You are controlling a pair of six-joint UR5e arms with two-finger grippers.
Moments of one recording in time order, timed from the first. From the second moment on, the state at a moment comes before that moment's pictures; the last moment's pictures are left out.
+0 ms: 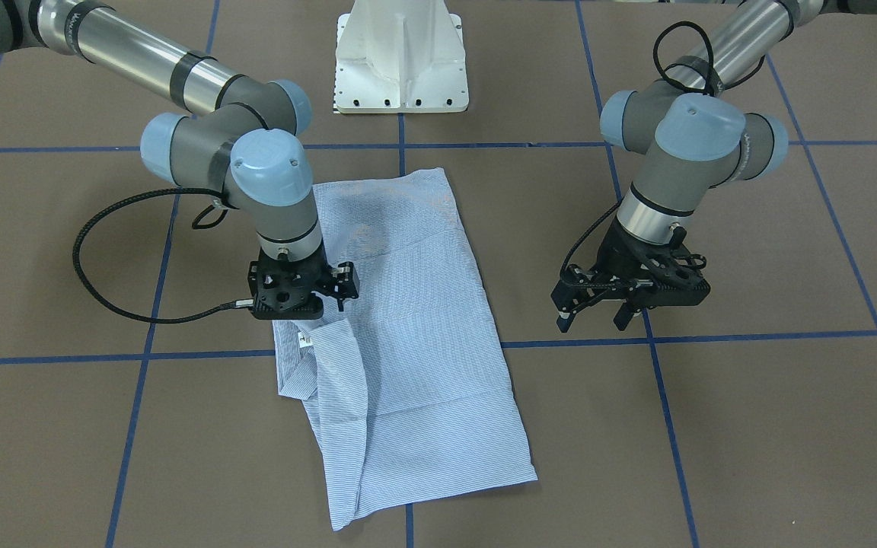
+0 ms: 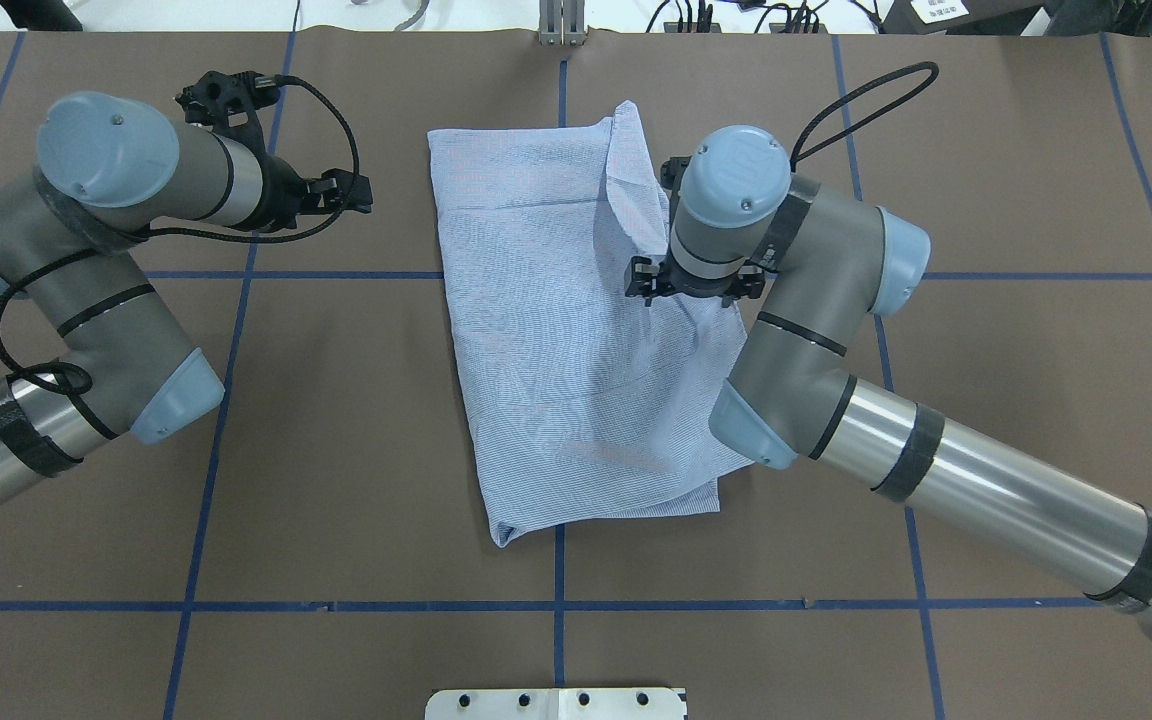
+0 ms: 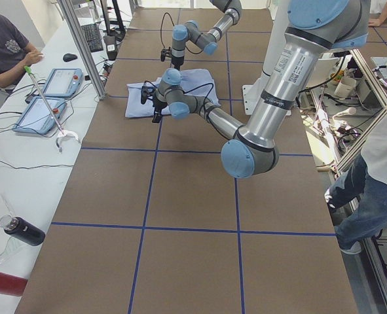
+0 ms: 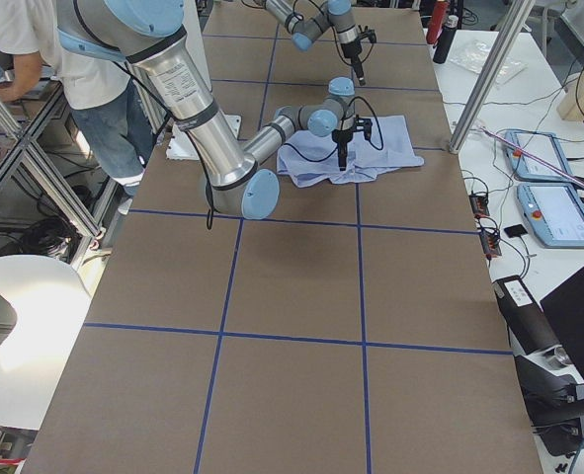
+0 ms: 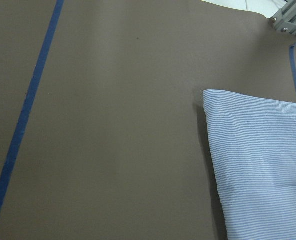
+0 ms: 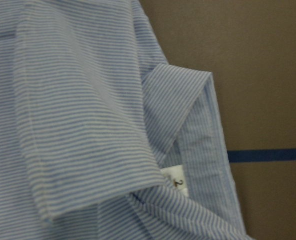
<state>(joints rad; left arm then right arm) -0.80 -2.05 -1.56 -2.15 -1.83 -1.24 0.66 -0.90 1.45 -1.44 1.87 1.12</state>
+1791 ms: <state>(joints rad) -0.61 -2.04 -1.78 -2.15 -1.95 -1.68 0.82 -1.05 1.79 -1.50 2.06 1.02</state>
